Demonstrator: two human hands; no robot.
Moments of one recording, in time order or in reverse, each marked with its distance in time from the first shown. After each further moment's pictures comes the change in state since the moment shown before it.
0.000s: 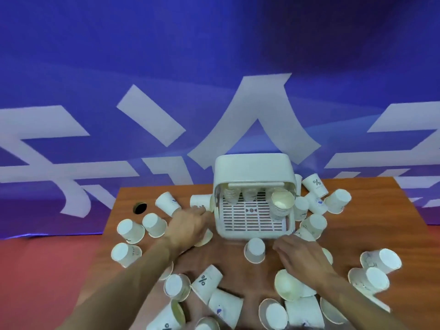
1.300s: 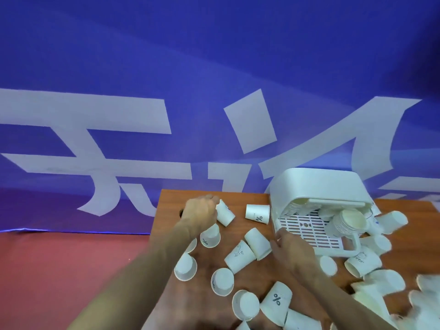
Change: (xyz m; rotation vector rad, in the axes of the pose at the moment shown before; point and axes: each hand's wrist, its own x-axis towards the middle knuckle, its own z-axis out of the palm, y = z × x) left_hand -0.030 -0.214 0.036 -0.100 -0.045 -0.257; right_hand 0.165 -0.212 0.054 0.081 -0.281 0.617
